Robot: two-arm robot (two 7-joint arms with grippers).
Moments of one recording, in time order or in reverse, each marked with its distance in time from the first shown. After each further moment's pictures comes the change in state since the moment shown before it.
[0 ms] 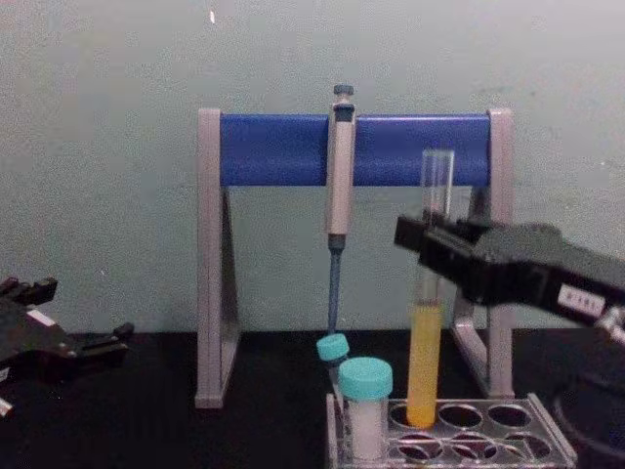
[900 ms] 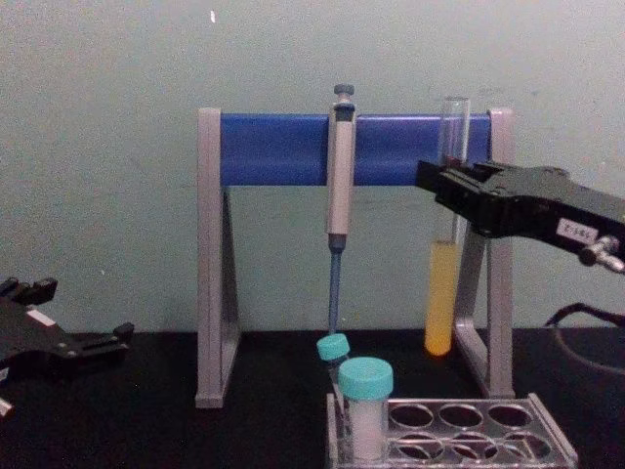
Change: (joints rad) left arm 0.000 0.000 0.000 0.000 0.000 0.000 0.000; right arm 0.108 -0.027 0.023 0.077 -0.023 -0.003 -0.032
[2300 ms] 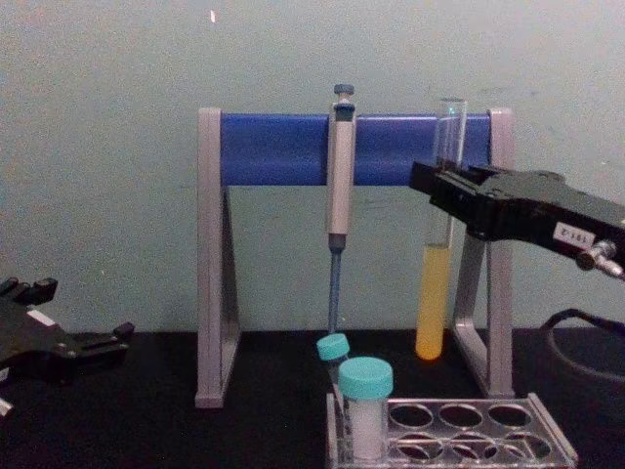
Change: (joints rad) left arm 0.000 0.000 0.000 0.000 0.000 0.000 0.000; right arm -0.008 -0.004 -0.005 0.000 0.025 -0.007 0.014
